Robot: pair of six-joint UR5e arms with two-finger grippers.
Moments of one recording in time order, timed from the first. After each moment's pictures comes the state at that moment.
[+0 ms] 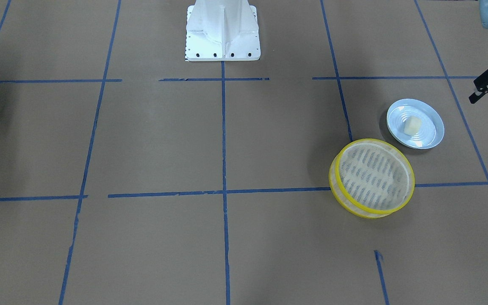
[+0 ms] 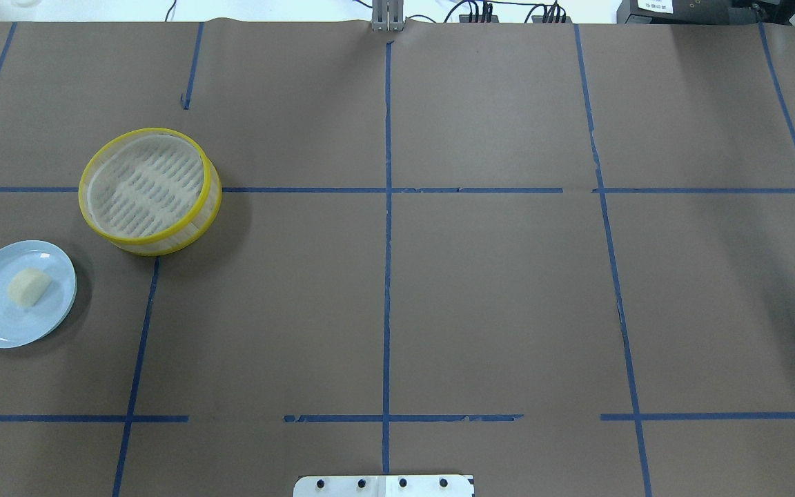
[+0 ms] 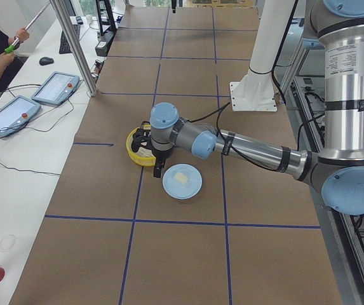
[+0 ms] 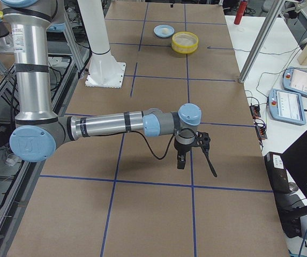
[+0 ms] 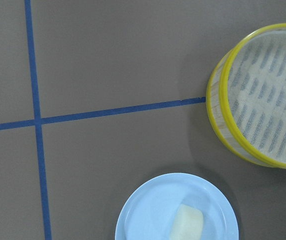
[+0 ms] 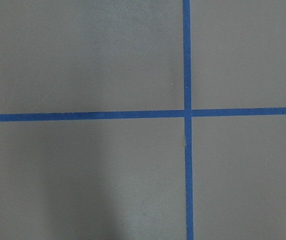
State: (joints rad) left arm -1.24 -1.41 -1.89 -1.99 -2.33 -0.49; right arm 1.41 -1.55 1.69 -1.57 2.26 0.25
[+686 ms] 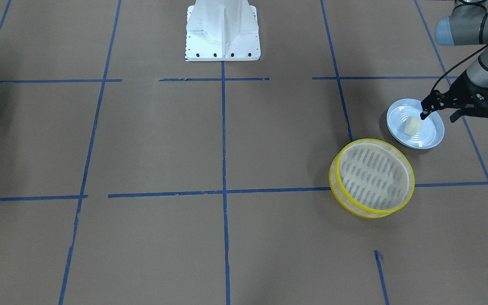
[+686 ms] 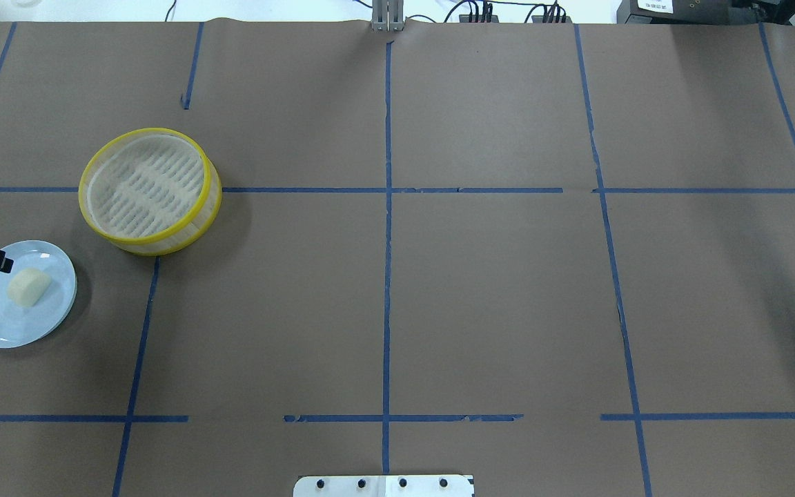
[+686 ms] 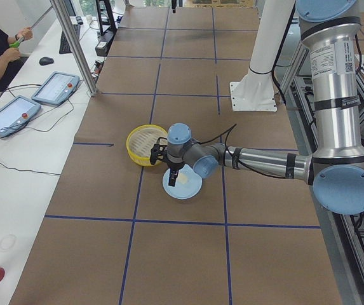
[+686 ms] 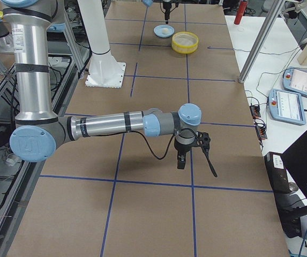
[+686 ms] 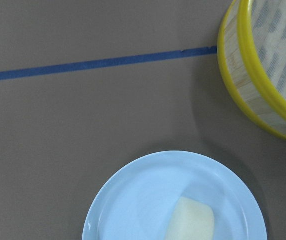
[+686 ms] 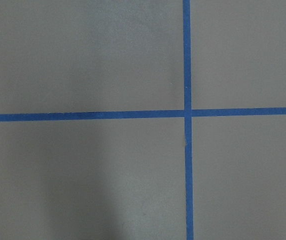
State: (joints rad) left arm -0.99 -1.41 -1.74 -2.17 -2.17 -0.70; right arm 1.41 -1.55 1.69 -1.57 2.26 0.25
